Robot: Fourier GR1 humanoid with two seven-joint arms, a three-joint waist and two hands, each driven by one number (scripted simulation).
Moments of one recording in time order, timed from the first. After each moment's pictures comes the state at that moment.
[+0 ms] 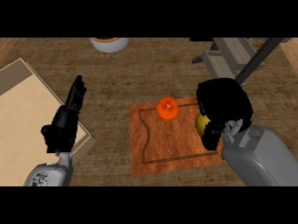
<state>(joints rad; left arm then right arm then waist) -0.13 0.04 -0.07 -1.56 -0.16 0.17 0.04 -0.56 -0.24 0.39 -1.71 0.94 0.81 0.74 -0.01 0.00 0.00</state>
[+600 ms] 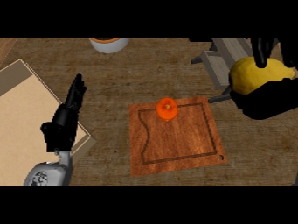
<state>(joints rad) -0.14 0.04 -0.07 -1.57 -0.16 0.17 0.07 -0.92 -0.27 0.03 -1.91 0.86 1.06 0.81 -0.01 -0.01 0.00</state>
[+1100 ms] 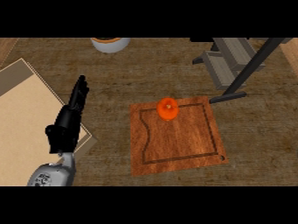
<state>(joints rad) -0.13 0.02 -0.09 -1.58 -0.18 0.18 0.06 -1.32 -0.30 -0.24 -1.72 0.83 1.19 0.83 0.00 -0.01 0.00</state>
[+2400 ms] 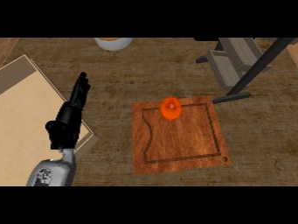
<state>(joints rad) -0.16 0.02 -0.07 -1.55 -0.16 0.16 0.05 -1.43 -0.53 -0.18 -1.06 0.99 0.74 0.56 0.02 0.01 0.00</state>
